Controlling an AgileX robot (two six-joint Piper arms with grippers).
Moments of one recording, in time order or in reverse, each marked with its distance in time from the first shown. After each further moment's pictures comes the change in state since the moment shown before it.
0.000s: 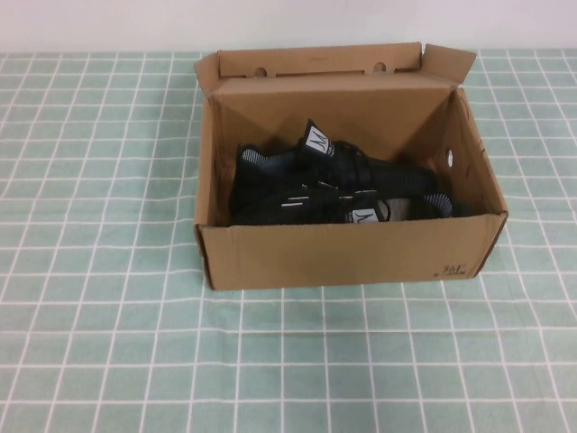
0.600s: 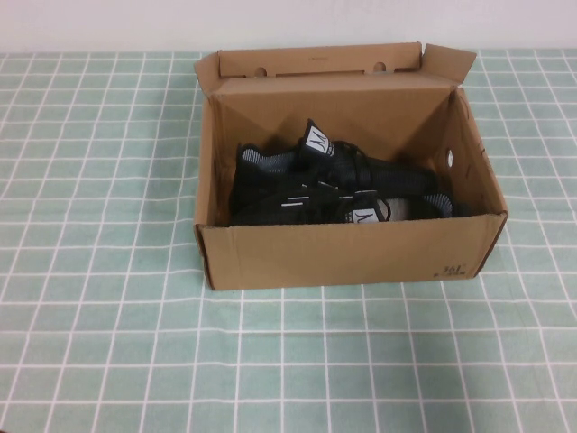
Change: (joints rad) right arm 0.000 -0.104 0.623 0.026 -0.566 0.097; left arm 0.000 0.003 0.067 -0.002 -0.134 -0.002
